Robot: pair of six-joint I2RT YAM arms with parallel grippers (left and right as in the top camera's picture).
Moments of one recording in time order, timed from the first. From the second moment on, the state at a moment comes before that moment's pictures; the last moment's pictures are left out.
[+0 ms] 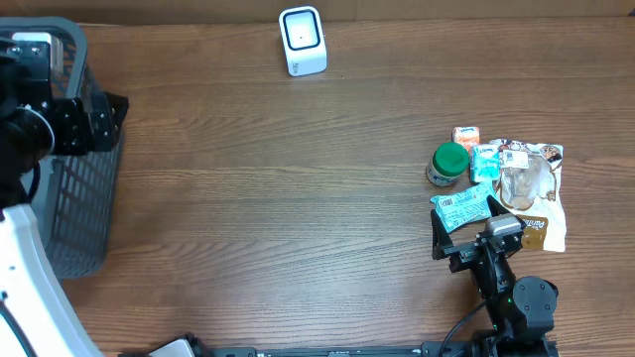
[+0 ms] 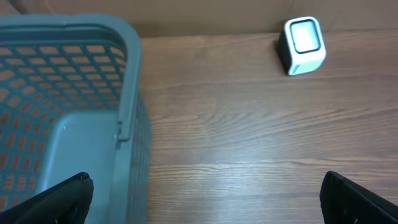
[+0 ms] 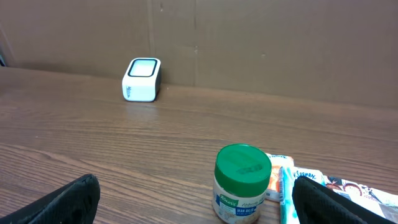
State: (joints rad) left arm 0.41 1.39 1.87 -1.26 0.33 0.30; right arm 0.04 0.01 0.06 -0.14 -0.21 -0.03
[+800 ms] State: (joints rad) left arm 0.28 0.73 1.00 -0.92 0.21 0.30; right arm 0.04 0.01 0.06 -0.13 -0.21 -0.04
